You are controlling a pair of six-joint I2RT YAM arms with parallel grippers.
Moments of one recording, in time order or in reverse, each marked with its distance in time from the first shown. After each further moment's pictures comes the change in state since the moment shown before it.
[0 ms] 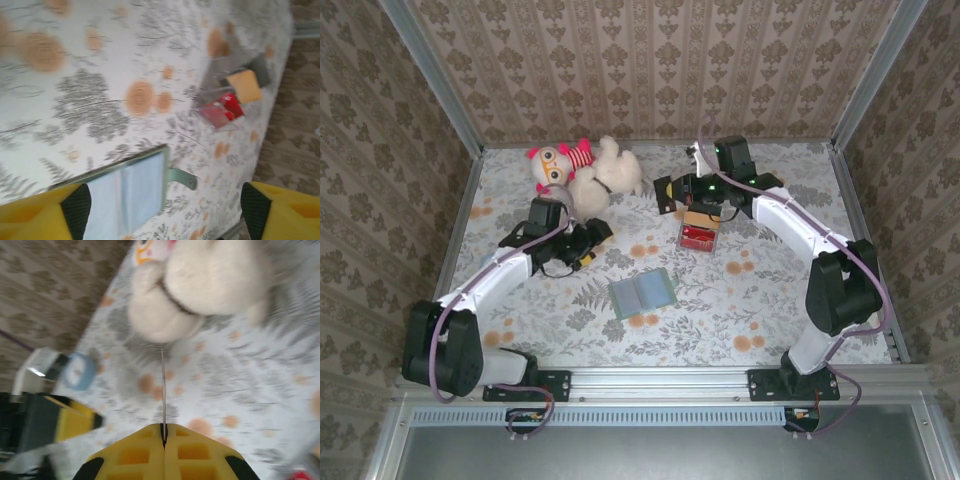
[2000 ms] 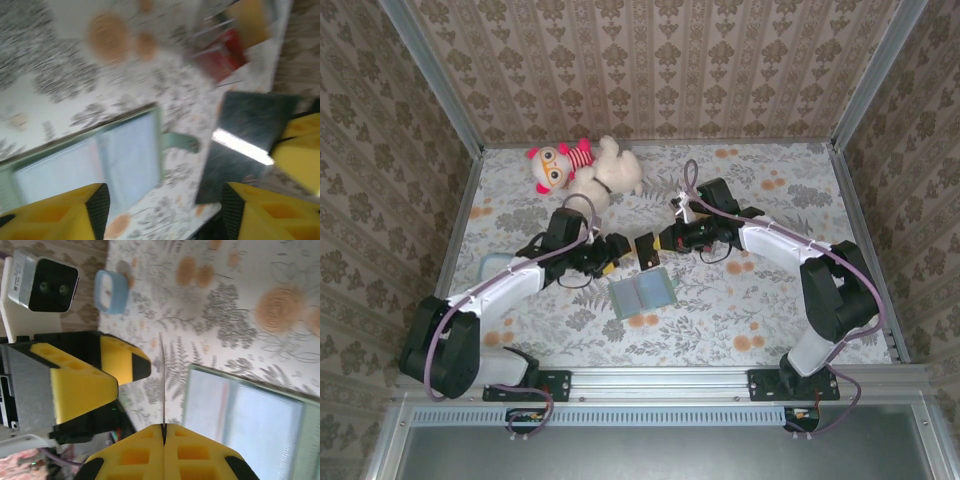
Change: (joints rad) left arm -0.169 -0.001 -0.074 0.239 0.091 -0.056; right arm 0.115 -0.027 -0.301 0.128 -0.302 0.334
